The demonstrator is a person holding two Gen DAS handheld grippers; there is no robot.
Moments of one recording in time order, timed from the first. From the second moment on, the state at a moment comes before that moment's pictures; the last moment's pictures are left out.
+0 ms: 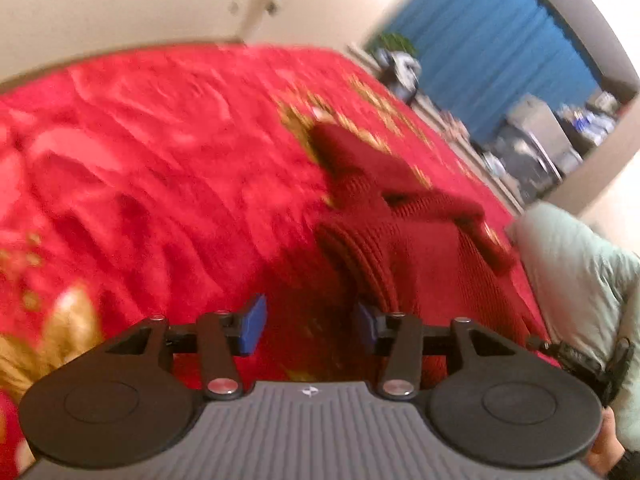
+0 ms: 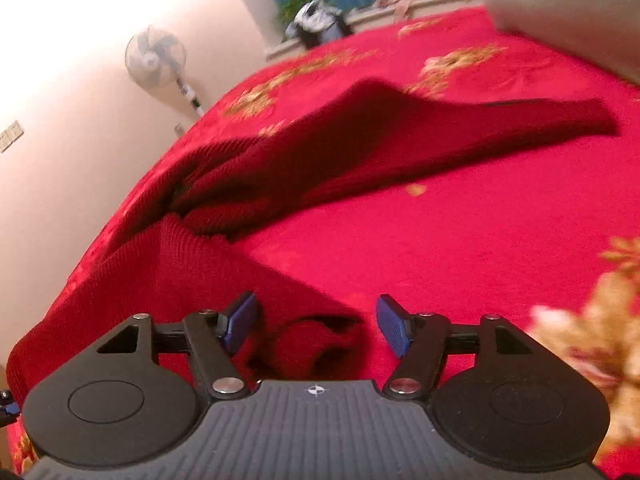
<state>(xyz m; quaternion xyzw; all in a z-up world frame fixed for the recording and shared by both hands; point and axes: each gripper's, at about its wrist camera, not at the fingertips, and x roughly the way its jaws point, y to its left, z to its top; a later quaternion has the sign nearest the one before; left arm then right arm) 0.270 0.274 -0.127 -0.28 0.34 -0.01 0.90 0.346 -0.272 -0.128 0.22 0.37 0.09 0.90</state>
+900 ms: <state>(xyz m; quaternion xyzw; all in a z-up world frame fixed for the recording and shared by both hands) 0.229 0.257 -0.115 -0.27 0.40 -0.17 0.86 0.212 -0.269 0.041 -0.01 0.34 0.10 0.94</state>
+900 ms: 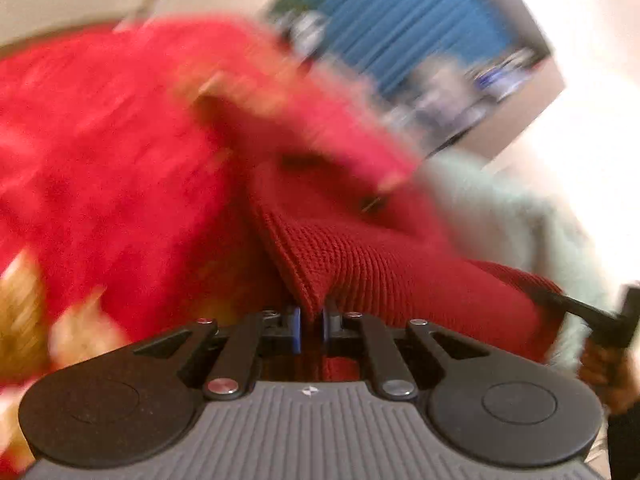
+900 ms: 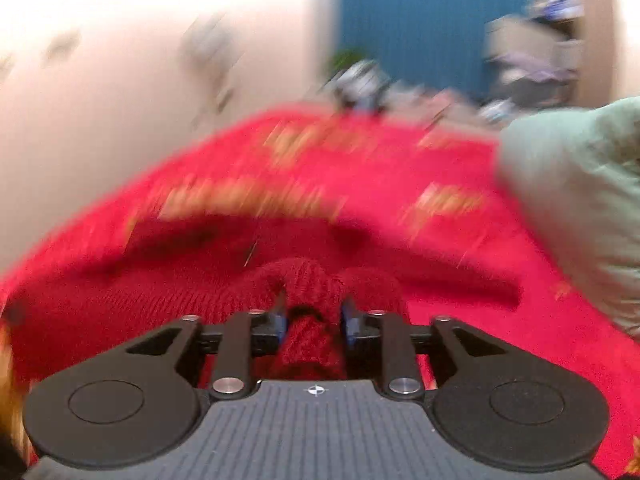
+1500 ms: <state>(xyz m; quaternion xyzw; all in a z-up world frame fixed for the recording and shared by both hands) 0.258 0.241 -0.135 -0.16 0.52 -0.05 0.84 0.234 -0.327 -0.134 0.11 0.46 0.01 0.88</state>
